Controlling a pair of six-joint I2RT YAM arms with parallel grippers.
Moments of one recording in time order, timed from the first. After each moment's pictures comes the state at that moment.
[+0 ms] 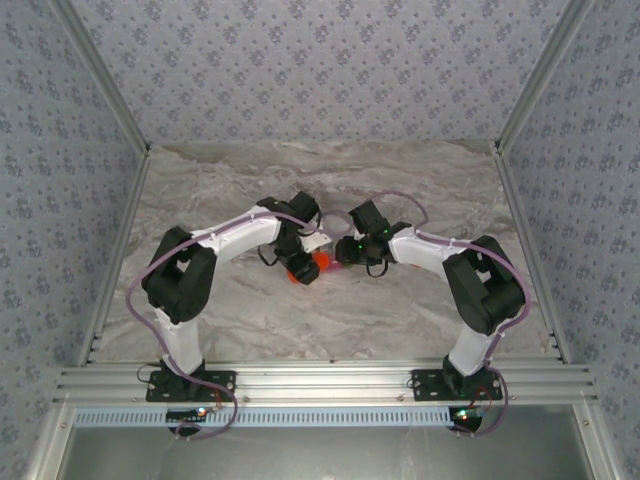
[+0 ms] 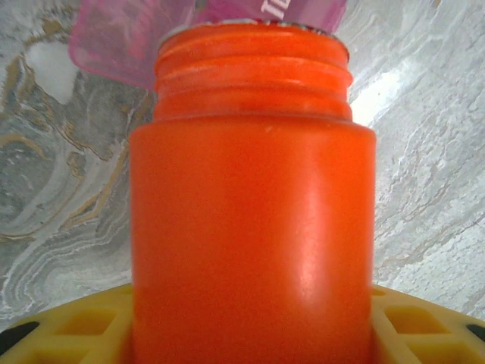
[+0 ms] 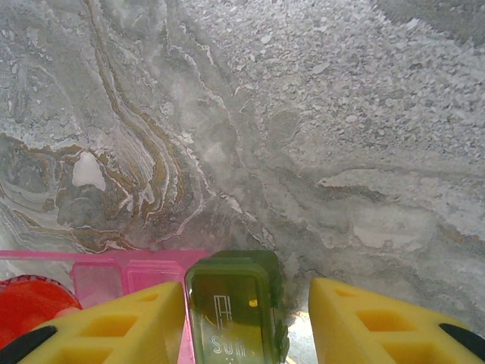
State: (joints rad) left arm -0.69 1.88 1.39 -0.95 0.21 0.23; right arm 0.58 1.74 1.01 -0.31 -0.12 0.55
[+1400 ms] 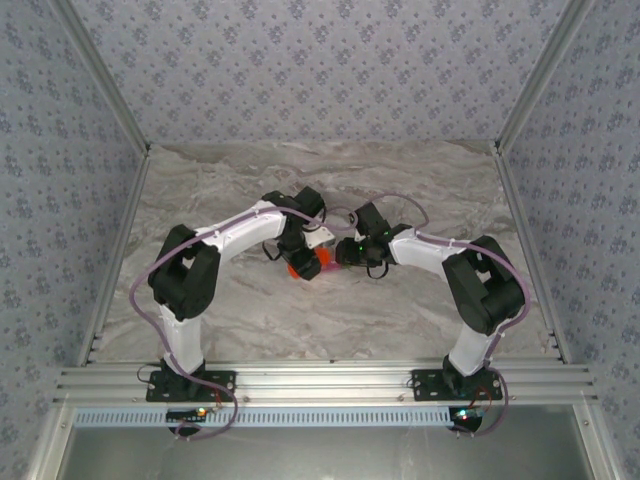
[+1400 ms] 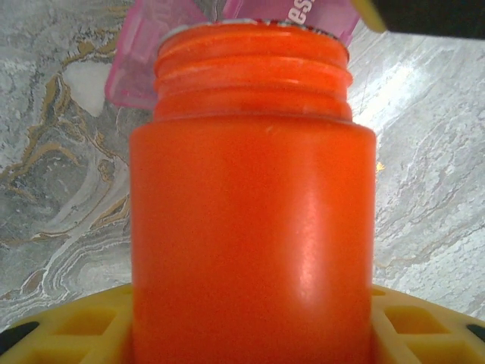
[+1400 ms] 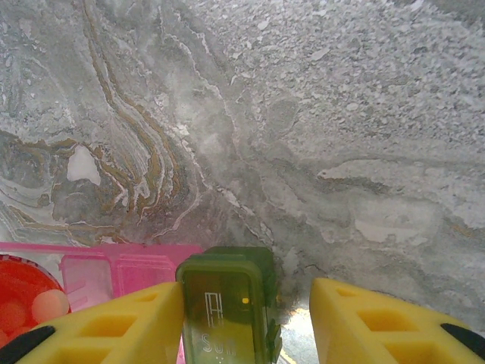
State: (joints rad) left arm -0.70 1.92 1.48 -1.03 0.16 0.23; right arm 0.58 1.74 0.99 -0.29 -0.13 0.56
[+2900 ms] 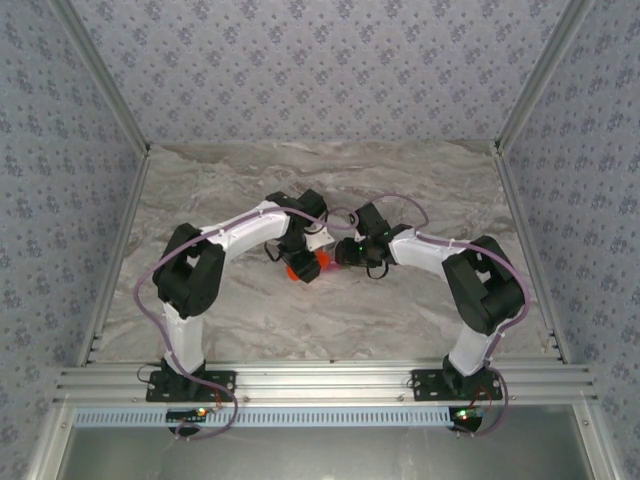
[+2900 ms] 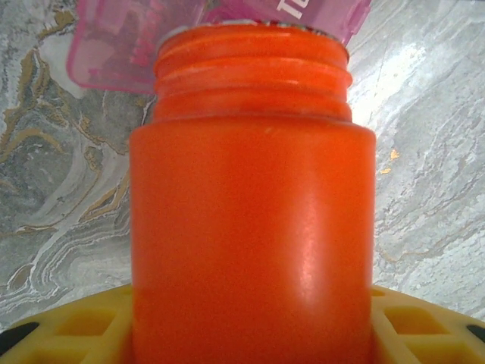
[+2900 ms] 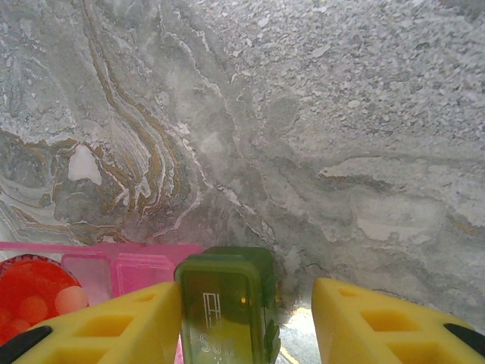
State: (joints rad) left arm -0.72 1.95 1.50 -1.06 0.14 0.23; right arm 0.58 1.74 0.99 -0.29 -0.14 0.57
